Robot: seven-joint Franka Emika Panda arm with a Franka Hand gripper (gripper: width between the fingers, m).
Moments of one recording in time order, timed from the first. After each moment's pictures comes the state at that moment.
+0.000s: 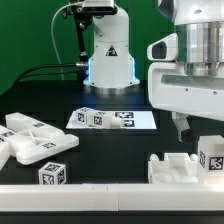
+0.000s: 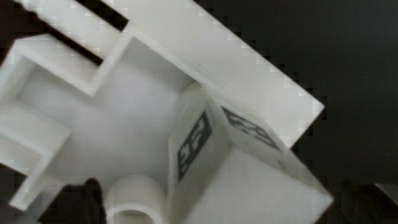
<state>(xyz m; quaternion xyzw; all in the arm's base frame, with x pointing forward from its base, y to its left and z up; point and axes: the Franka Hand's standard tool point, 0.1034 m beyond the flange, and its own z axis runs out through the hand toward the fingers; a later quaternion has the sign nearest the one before) 0.651 0.107 0.078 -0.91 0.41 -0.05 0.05</state>
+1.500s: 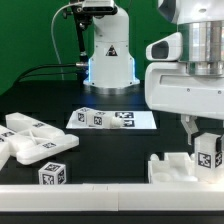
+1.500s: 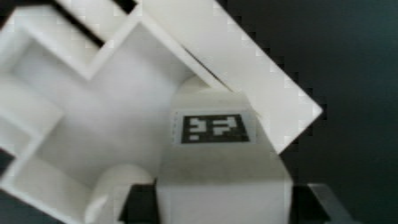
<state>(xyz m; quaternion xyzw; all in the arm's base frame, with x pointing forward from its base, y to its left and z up) 0.652 0.106 0.080 -0.86 0.51 -0.05 0.05</state>
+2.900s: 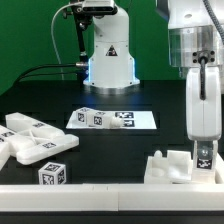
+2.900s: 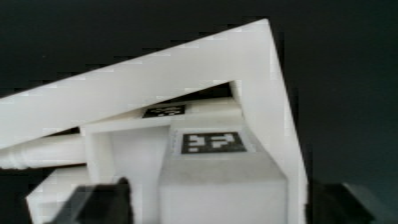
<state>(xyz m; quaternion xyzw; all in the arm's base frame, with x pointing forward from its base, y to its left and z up) 0.651 0.104 0.077 -0.60 0.80 0.00 0.07</state>
